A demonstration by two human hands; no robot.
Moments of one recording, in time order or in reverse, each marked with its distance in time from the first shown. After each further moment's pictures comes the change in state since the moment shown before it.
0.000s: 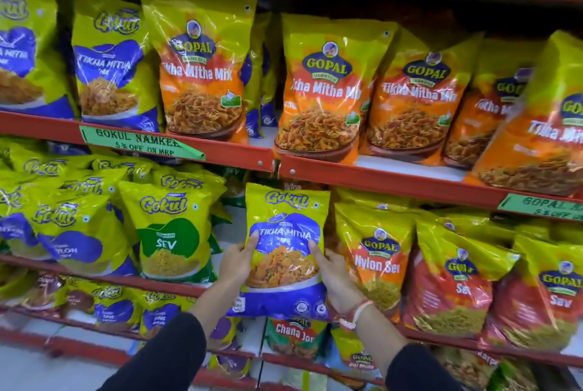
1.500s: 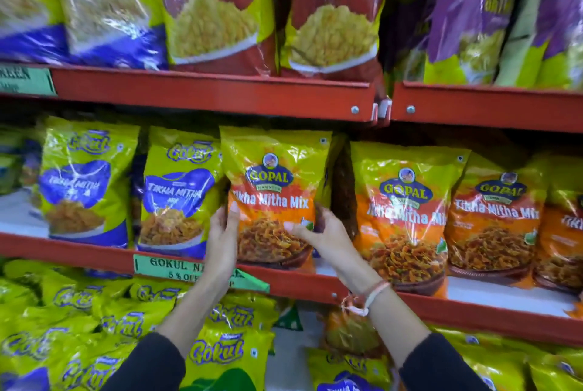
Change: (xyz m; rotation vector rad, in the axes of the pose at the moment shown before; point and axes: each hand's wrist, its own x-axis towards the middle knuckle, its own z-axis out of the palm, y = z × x) left_hand 0.119 0.192 -0.163 -0.430 0.080 0.490; right_hand 0.041 -0.259 0.147 -0.091 -0.205 -0.566
